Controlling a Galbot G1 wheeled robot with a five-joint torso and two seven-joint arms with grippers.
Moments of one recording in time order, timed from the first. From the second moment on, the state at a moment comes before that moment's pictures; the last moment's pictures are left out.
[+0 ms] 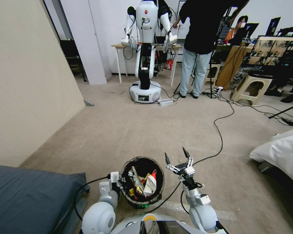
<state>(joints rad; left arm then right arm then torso) 1.70 -1.45 -0.37 -2.26 -0.38 0.71 -0.31 -1.66 1.38 0.43 1.98 0.08 0.59 -0.15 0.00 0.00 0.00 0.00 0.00</state>
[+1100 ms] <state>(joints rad) 1.63 -1.46 -0.39 -2.13 -0.43 0.67 -0.32 -1.68 1.39 0.41 1.98 0.05 0.61 -0.17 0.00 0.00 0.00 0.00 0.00</state>
